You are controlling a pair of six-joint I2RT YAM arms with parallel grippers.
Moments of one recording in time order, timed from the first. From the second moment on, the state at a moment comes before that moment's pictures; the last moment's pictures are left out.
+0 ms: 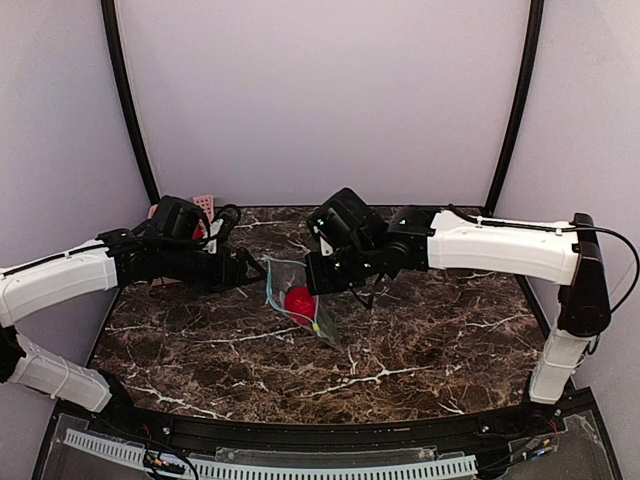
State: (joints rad) left arm -0.64 1.24 0.94 -0.44 0.28 -0.63; right arm 1.09 1.79 1.57 -0.62 0.11 0.66
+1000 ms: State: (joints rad) left arm 0.04 1.87 1.45 -0.75 0.16 -0.16; right arm 1.09 1.79 1.56 -0.62 0.10 0.65
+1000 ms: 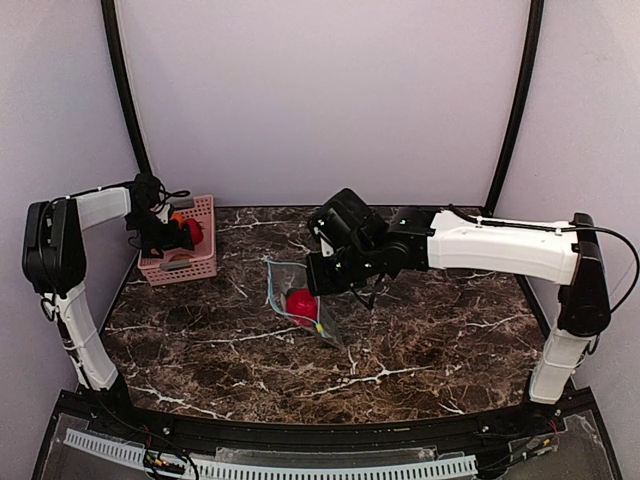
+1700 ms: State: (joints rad) left arm 0.04 2.04 1.53 -0.76 0.14 -0.15; right arm 1.09 1.82 1.59 -0.62 0.08 0.64
